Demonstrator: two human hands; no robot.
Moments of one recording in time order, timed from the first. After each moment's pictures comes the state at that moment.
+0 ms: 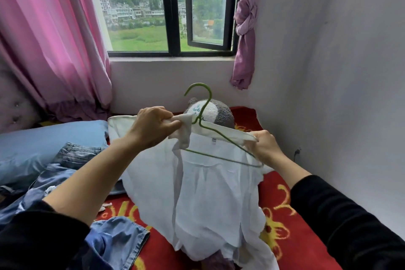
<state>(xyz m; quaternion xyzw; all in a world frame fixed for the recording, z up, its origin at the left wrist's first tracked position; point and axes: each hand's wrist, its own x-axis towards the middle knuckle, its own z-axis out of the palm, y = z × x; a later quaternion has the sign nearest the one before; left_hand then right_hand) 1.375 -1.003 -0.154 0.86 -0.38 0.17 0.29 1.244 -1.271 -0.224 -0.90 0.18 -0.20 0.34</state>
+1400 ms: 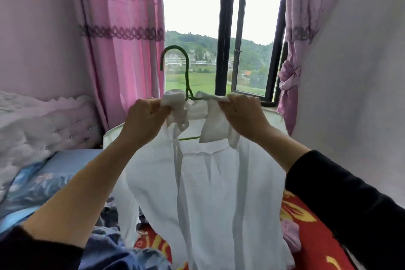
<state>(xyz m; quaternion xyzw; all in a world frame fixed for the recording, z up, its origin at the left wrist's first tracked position) 1.330 -0.843 -0.031 0.83 -0.22 0.28 0.44 1.291 -1.063 -0.014 -0.91 -0.07 -0.38 0.13</state>
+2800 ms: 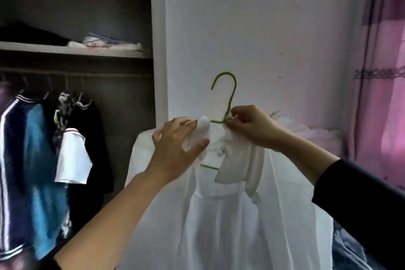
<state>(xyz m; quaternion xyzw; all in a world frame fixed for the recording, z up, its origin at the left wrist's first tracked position) 0.822 -0.318 -0.028 0.85 0.18 0.50 0.04 0.975 -0.459 0.042 -0.70 -0.59 -0.07 0.40</state>
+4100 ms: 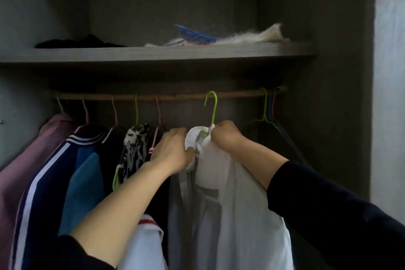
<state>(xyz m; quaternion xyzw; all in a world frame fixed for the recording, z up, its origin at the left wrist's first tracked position) 0.776 0.275 0.049 0.83 0.43 0.35 -0.03 0.914 0.231 0.079 -0.68 -0.50 0.12 0.53</state>
